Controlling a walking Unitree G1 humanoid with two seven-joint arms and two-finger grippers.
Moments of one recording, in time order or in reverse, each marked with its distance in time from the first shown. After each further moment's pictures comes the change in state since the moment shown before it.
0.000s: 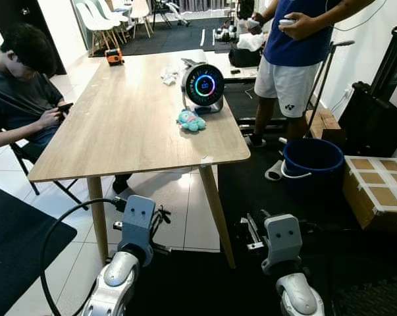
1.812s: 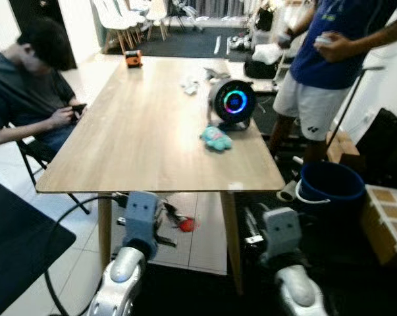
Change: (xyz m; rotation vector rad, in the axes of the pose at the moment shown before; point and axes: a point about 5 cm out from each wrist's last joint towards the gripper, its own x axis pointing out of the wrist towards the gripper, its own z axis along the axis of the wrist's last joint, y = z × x) left arm 0.004 -0.005 0.006 -0.037 -0.036 0.037; right arm 0.006 0.000 0.004 -0.013 -0.013 0.038
